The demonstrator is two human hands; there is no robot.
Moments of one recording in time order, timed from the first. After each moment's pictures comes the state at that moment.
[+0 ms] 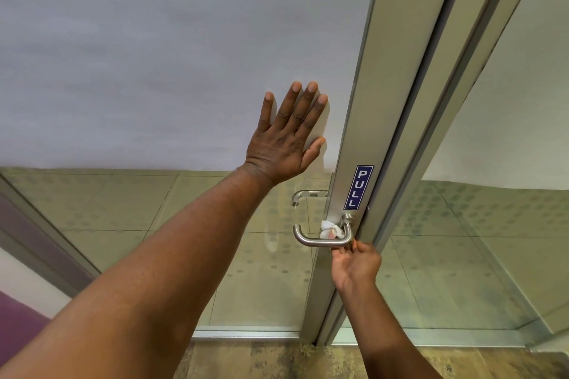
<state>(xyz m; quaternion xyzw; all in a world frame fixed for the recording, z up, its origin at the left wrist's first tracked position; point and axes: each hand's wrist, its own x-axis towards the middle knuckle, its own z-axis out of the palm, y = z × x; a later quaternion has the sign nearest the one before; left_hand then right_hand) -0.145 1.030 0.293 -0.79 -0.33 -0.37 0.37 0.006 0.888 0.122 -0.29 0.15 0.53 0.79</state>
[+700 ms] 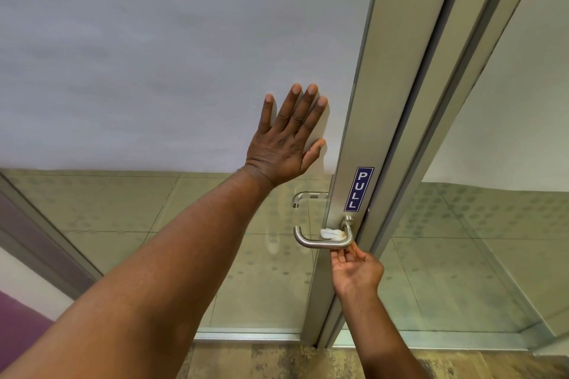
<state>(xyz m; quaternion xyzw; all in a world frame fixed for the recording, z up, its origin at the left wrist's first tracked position) -0.146 1.029 0.294 -0.79 -0.32 -0.37 0.36 0.006 0.879 0.112 -0.29 0.19 0.53 0.77</state>
